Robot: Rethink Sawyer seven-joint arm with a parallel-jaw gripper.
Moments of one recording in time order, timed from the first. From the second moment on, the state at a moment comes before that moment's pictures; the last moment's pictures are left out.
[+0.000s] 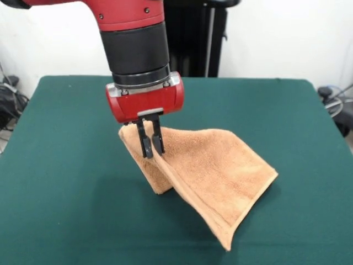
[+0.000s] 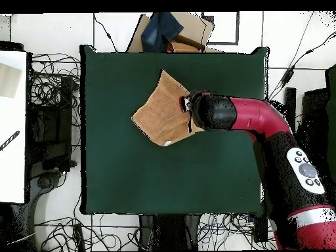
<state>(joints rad) -0.74 -0.61 0.60 1.56 -0.41 0.58 1.40</state>
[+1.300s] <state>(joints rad) -0.74 -0.54 0.64 1.29 -0.51 0.75 1.24</state>
